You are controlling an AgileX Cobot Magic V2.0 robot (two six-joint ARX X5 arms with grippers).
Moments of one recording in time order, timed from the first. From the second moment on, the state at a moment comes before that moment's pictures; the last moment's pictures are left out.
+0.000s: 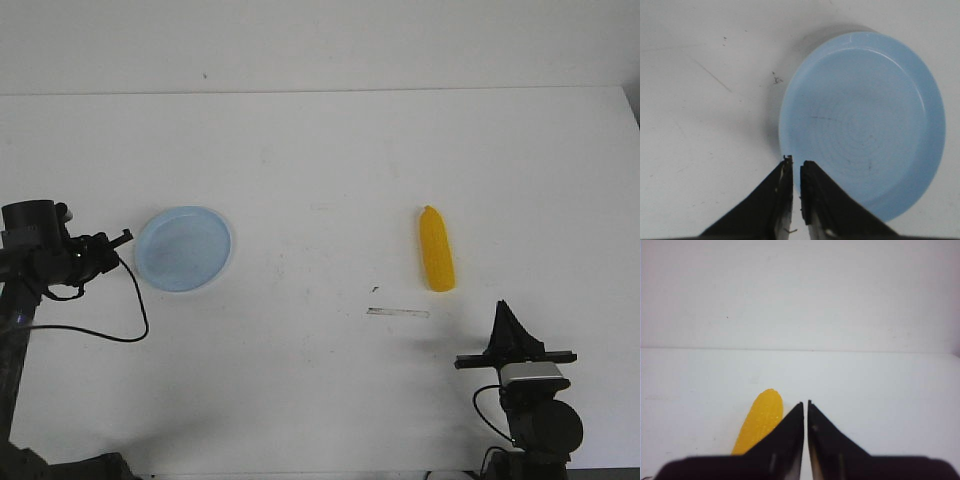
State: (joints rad) left arm 0.25 1.44 1.23 -0.68 0.27 -0.24; right arm -0.03 0.00 0.01 0.07 -0.08 0.02
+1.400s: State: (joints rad) left arm 0.24 1.74 1.23 -0.54 0.42 -0.25; right arm -0.03 0.00 0.01 0.07 -0.08 0.02
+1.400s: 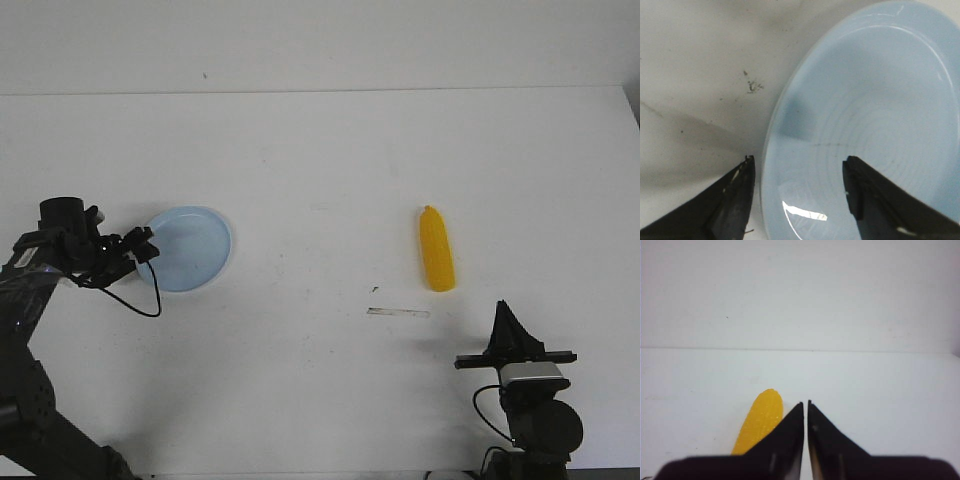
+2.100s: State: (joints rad) left arm 0.21 1.76 1.24 -0.55 0.42 -0.25; right arm -0.03 0.00 0.01 0.07 -0.08 0.02
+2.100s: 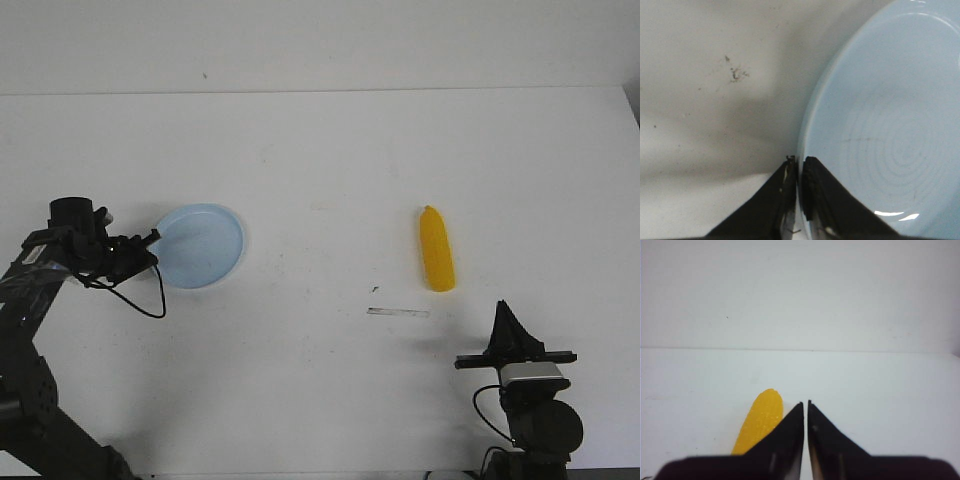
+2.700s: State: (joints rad) left arm -0.09 1.70 1.24 -0.53 0.50 -0.32; right arm -0.03 0.00 0.01 0.07 -0.08 0.02
